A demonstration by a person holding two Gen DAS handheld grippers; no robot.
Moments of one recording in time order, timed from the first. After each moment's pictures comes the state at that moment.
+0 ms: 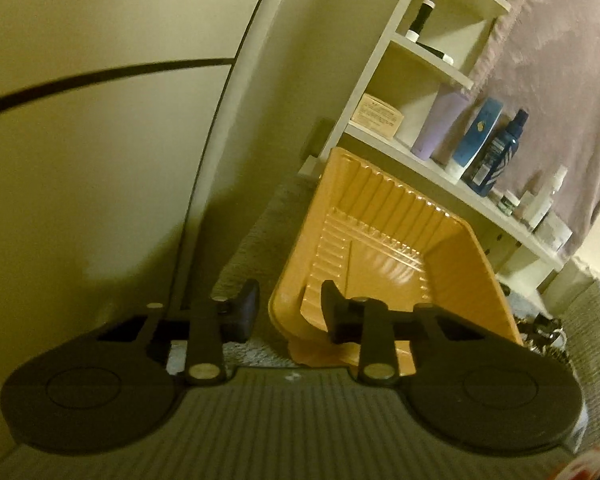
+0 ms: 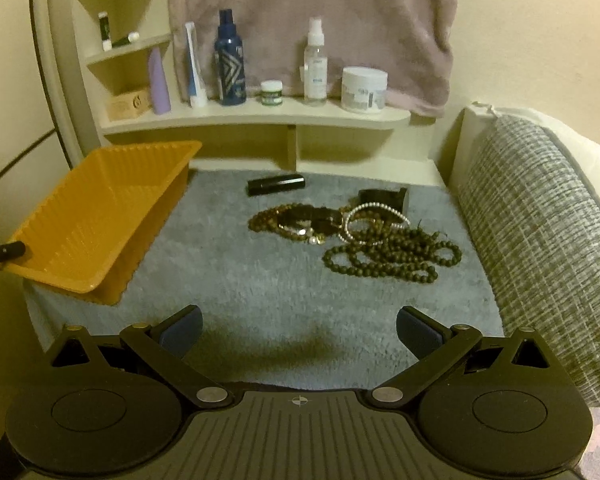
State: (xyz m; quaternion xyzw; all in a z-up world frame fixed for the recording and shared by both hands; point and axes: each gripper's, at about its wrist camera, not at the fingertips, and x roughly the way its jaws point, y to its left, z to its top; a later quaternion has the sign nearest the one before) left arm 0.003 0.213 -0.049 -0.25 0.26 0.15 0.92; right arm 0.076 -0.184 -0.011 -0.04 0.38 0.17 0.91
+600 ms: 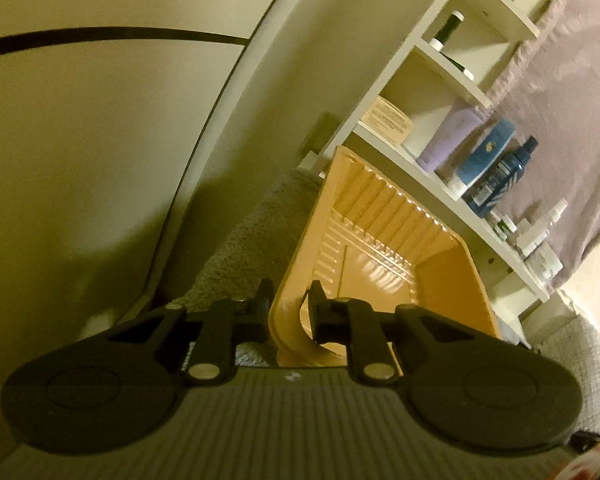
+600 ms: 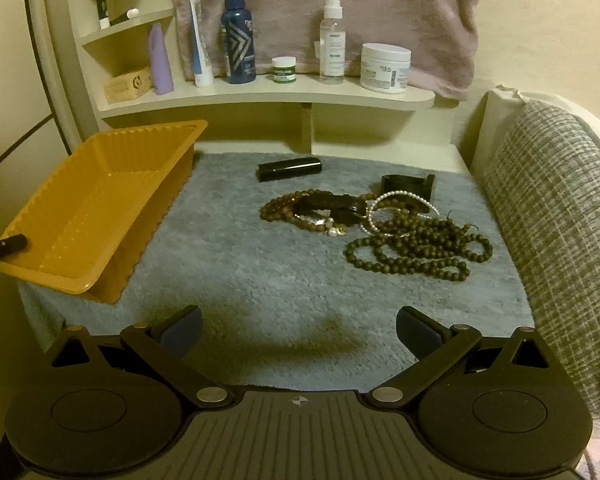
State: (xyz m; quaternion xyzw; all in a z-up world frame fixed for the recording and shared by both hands) left arm 0.011 0.226 -0.061 -0.32 0.26 0.14 0.90; right arm 0.100 -0.168 -0.028 -0.04 0.39 0.18 0.90
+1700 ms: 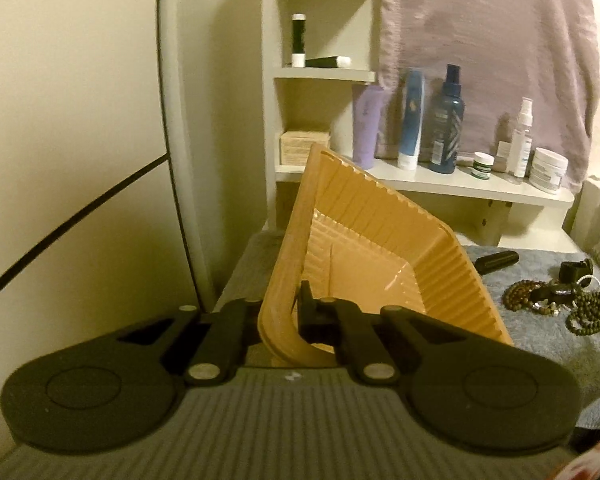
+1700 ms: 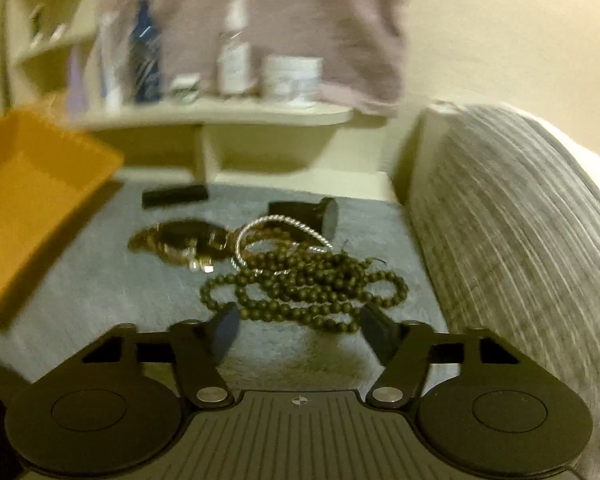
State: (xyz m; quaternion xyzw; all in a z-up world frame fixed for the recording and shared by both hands) left arm 0.047 0.122 0.006 -0.03 0.26 0.16 0.95; right arm 0.167 -0.242 -0.068 -0.11 0.32 0.16 0.93
